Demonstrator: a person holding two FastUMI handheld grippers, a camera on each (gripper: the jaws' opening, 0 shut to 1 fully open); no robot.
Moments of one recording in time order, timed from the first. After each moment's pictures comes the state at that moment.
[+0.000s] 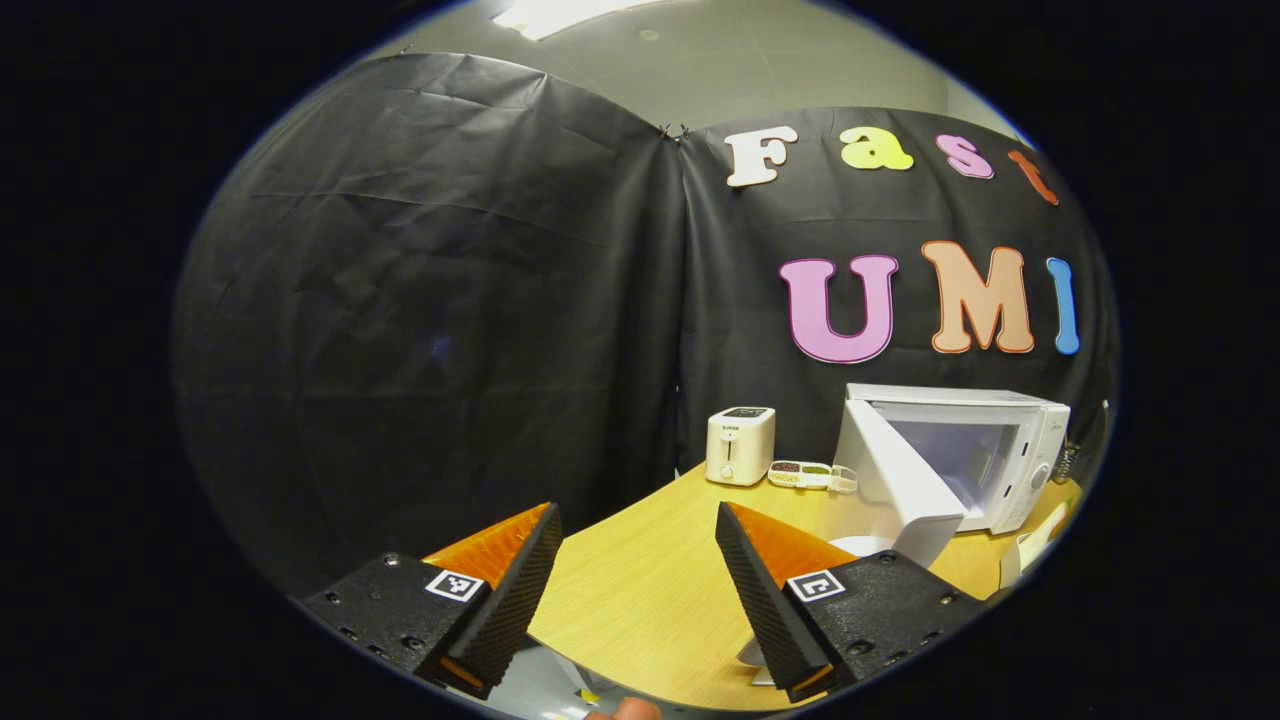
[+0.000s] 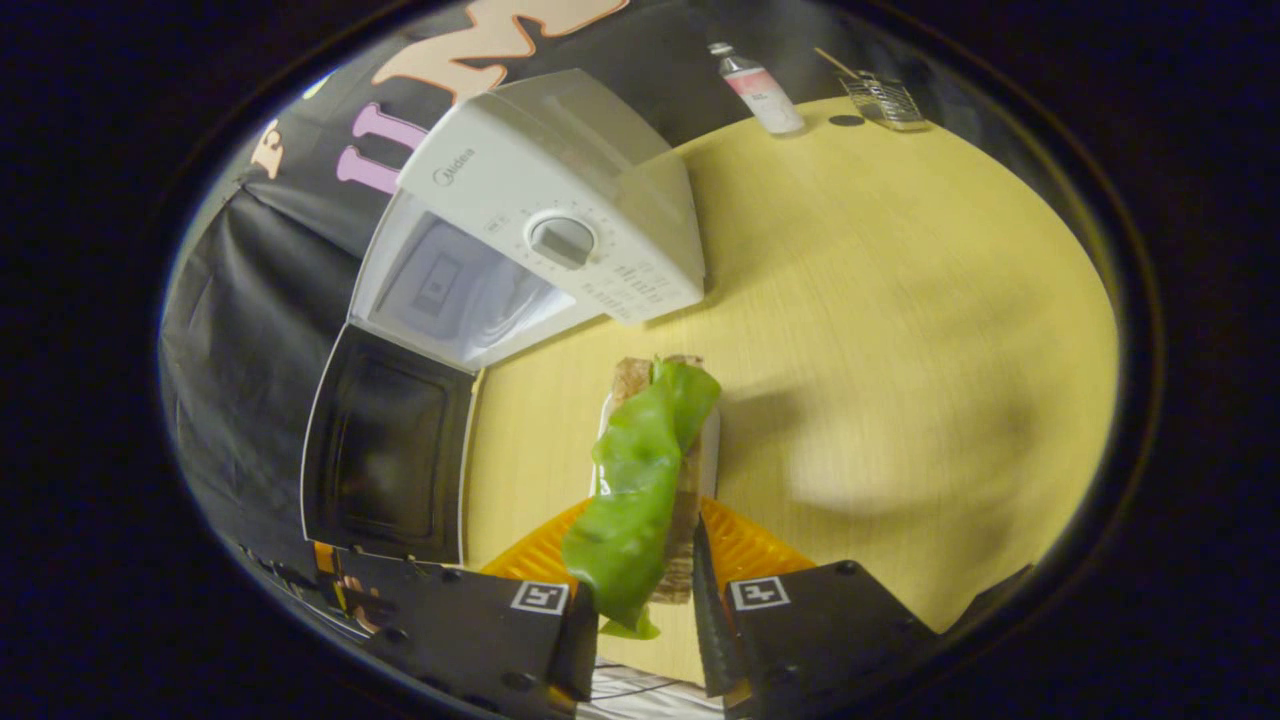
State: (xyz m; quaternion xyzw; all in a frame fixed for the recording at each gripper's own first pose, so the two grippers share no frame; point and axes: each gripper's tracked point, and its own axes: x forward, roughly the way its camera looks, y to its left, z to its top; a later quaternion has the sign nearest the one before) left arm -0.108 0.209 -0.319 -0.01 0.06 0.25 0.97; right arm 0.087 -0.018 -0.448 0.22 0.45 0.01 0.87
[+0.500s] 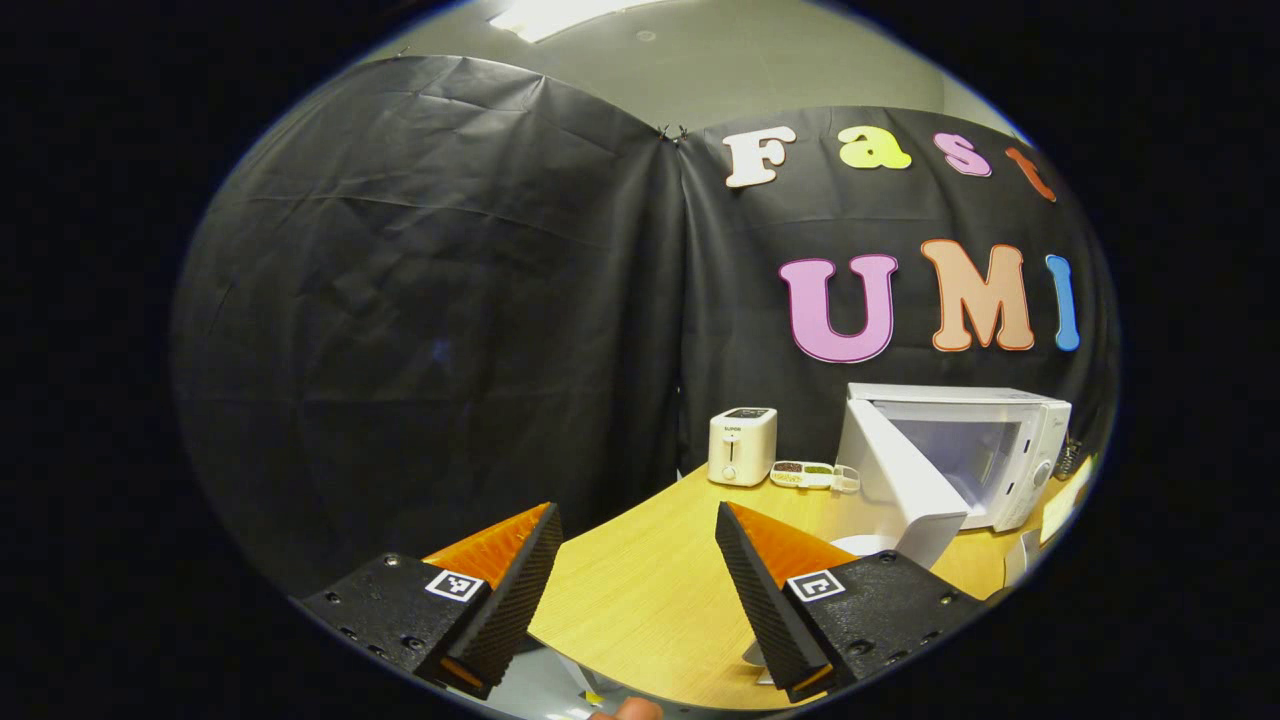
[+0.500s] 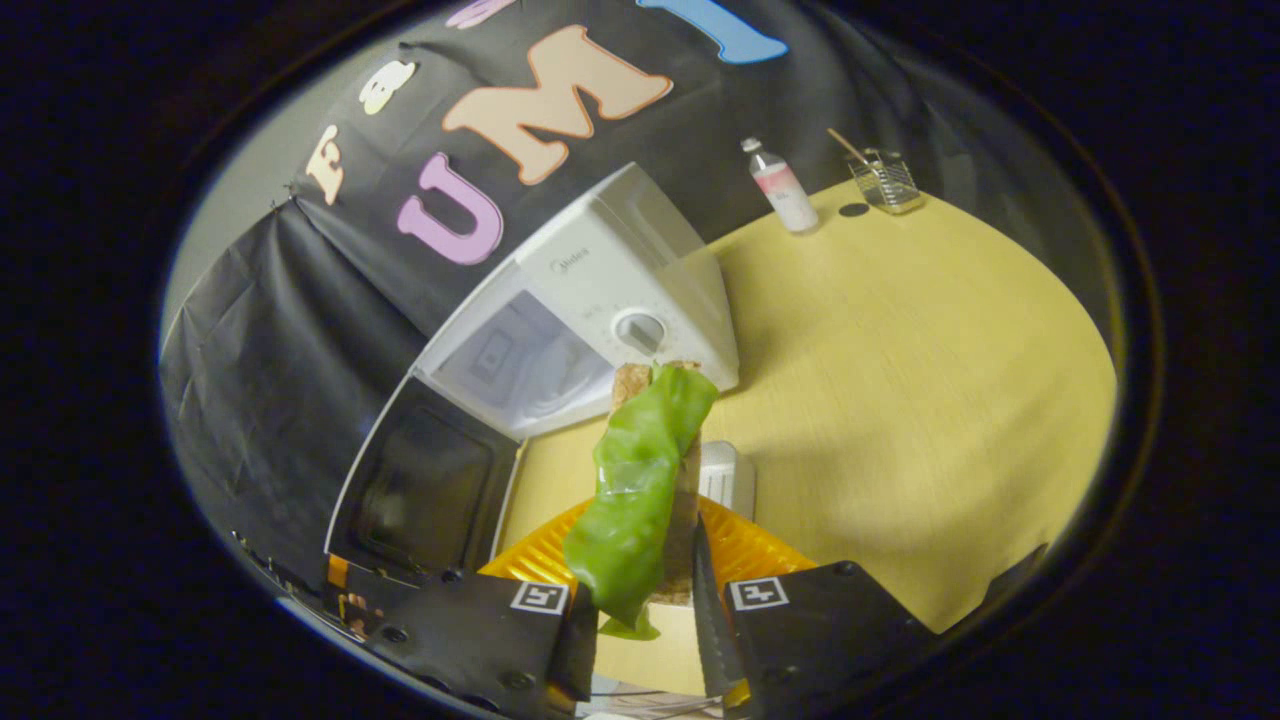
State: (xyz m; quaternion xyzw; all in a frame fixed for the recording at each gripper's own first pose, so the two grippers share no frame) left arm -0.111 0.213 -0.316 0.00 0.06 0.25 0.97; right arm 0.087 0.005 -0.368 0.25 0.29 0.01 0.93
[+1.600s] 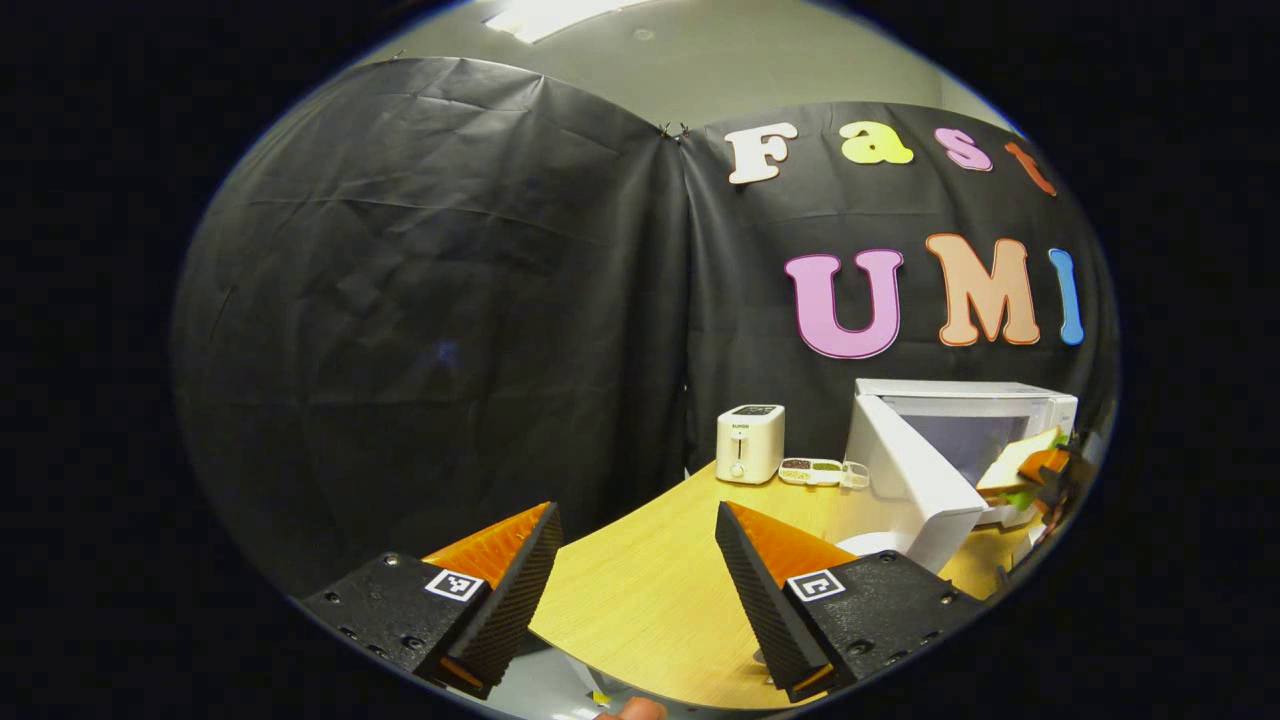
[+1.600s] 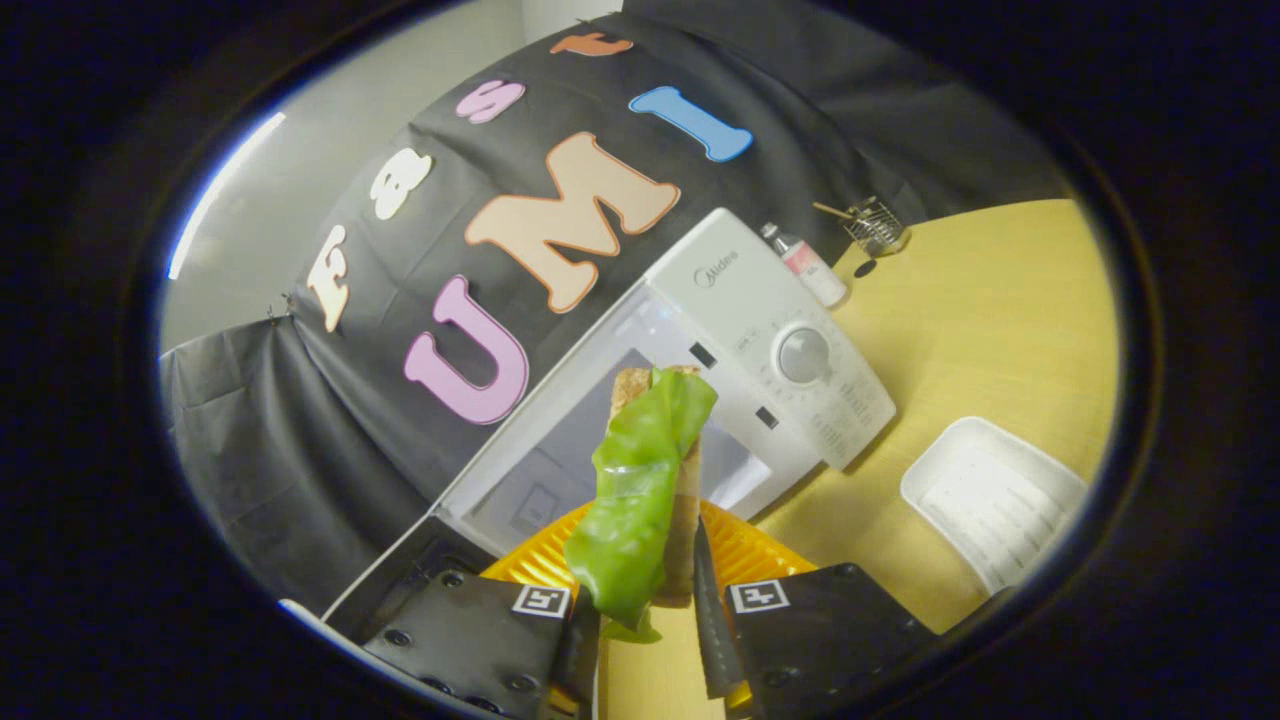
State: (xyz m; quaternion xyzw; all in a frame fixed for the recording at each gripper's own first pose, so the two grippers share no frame) left arm -0.112 0.220 -0.317 0.00 0.06 0.26 0.96; right arm 0.225 0.129 -0.395 0.32 0.02 -0.12 0.94
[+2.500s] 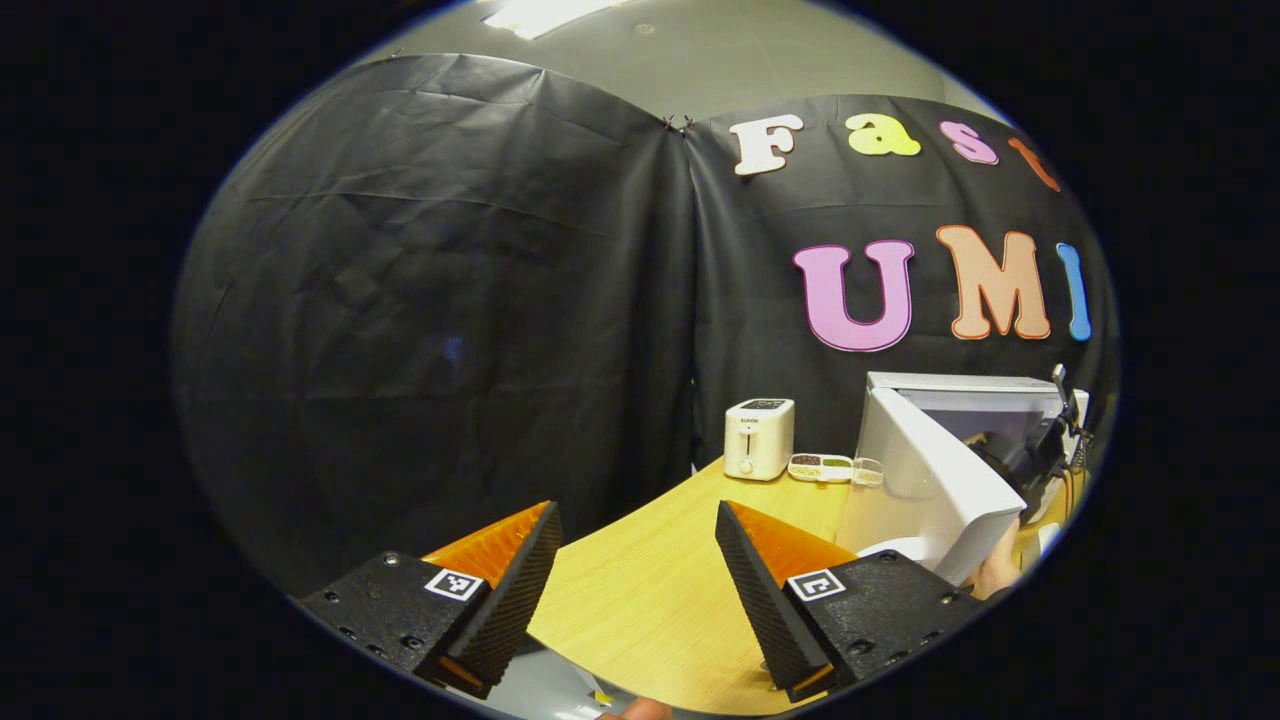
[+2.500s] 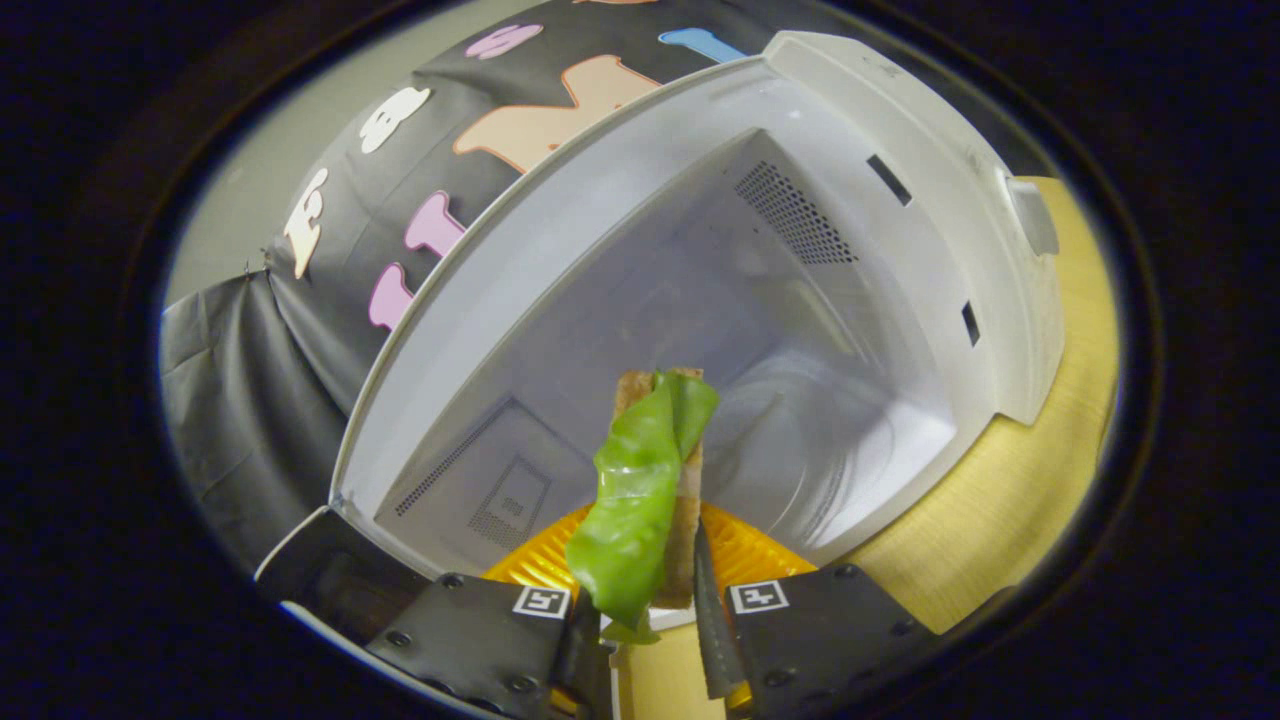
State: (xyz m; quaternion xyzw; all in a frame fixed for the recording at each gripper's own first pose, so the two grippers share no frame) left arm -0.096 0.227 -0.329 0.00 0.08 0.26 0.96; right arm 0.364 0.187 -0.438 0.29 0.07 -0.09 0.95
